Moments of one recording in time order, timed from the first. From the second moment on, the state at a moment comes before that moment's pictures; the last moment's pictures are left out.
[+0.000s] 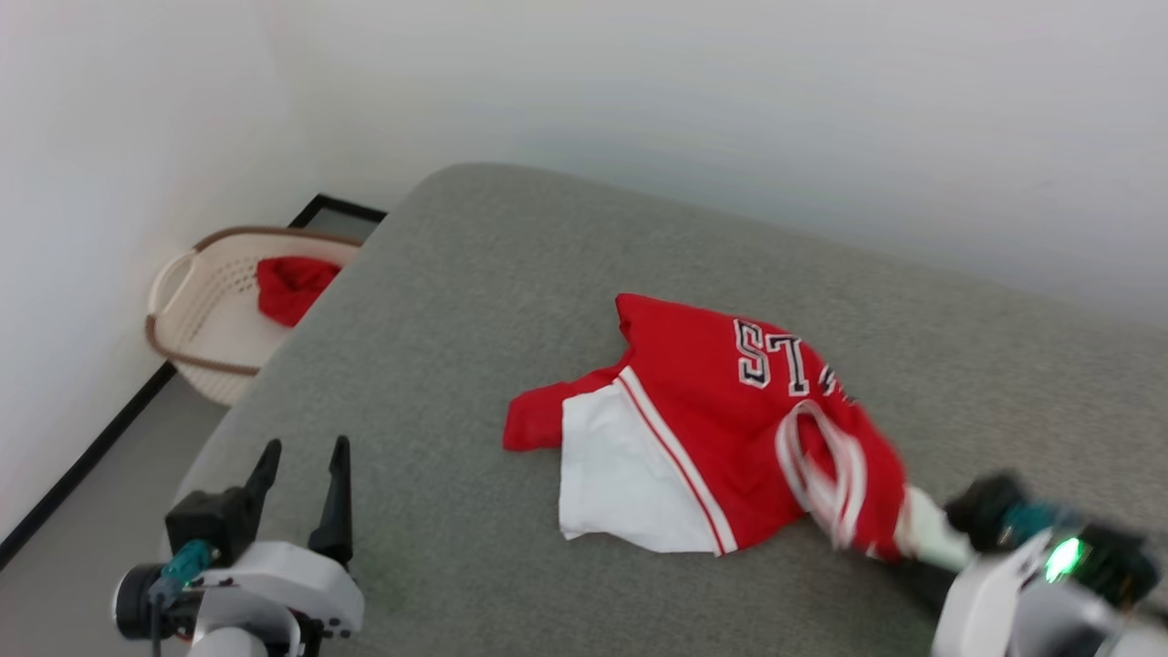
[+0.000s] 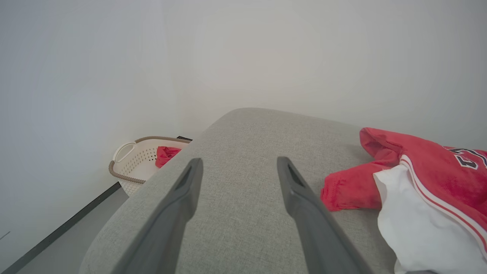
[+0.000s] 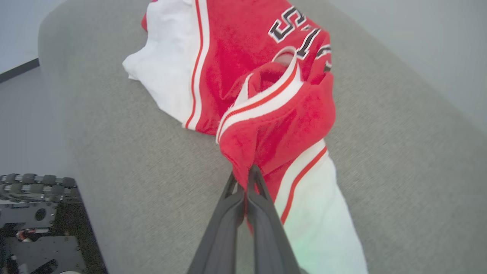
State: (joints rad) left arm -0.23 0.17 0.05 0.49 -0.22 -0.13 -0.26; right arm -0.17 -0.59 0.50 -0.02 0.55 0.13 0.44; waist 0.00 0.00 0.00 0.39
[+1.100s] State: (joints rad) left arm -0.14 0.18 0.13 0.37 -0.16 -0.13 -0.26; right arm 0.00 -0.46 0.19 0.07 0.61 0.13 0.58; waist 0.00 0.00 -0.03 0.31
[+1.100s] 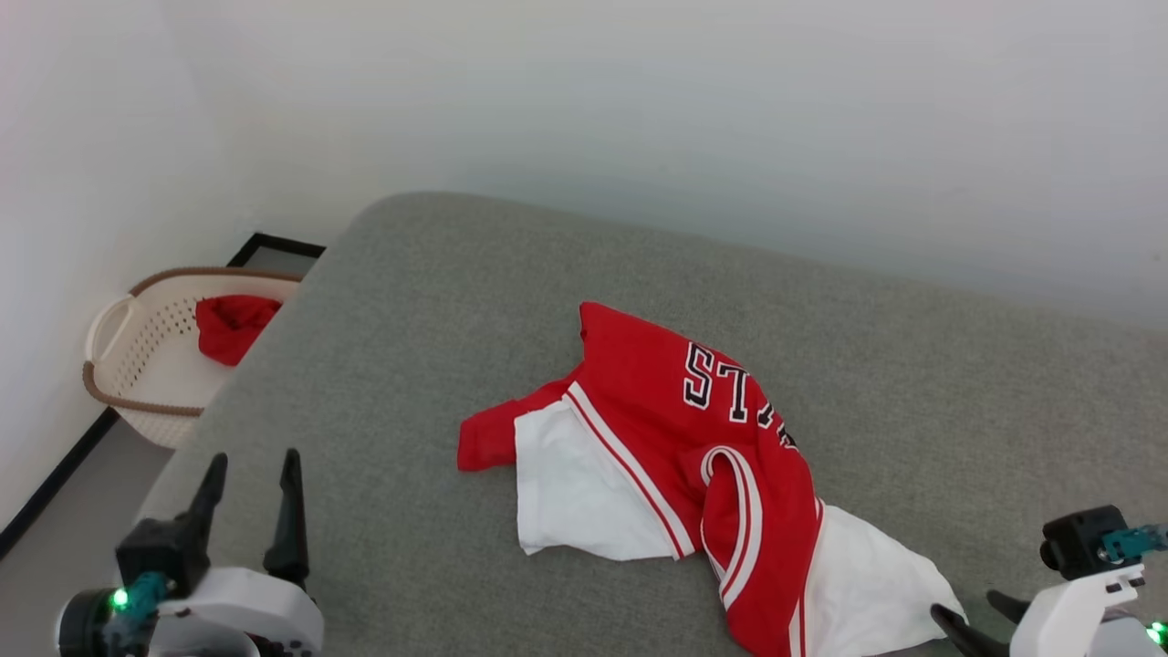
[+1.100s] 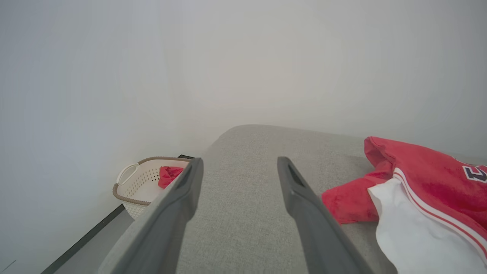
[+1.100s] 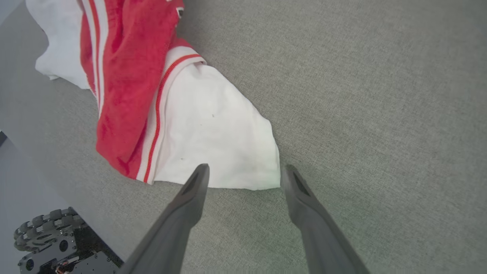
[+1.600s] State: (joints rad) left arm -0.14 0.12 0.14 0.33 -0.16 -0.13 -0.26; right arm -0.04 -0.38 0.10 0.16 0.59 0.13 0.69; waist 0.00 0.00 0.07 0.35
